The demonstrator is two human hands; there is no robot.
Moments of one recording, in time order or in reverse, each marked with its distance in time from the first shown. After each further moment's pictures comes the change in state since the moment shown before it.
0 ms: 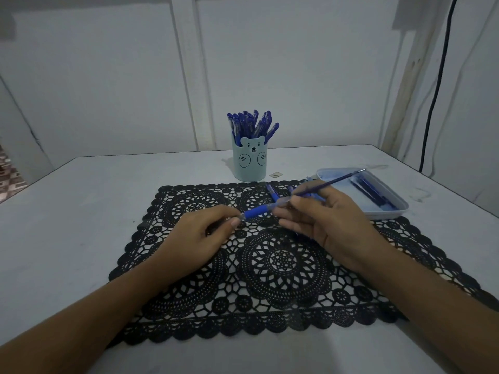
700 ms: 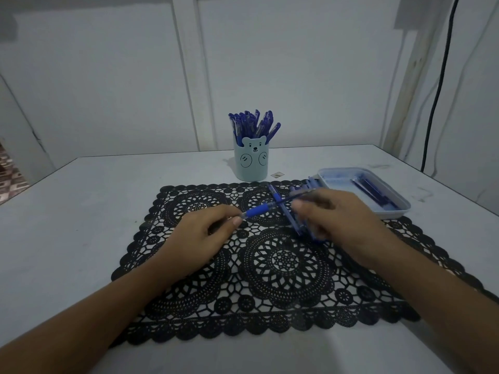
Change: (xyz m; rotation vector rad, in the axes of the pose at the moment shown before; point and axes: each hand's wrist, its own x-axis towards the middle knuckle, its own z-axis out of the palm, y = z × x) left_hand 0.000 0.002 0.000 -0.011 -0.008 -0.067; right_hand -0.001 -0.004 -0.013 -0.558 0.050 -0.065
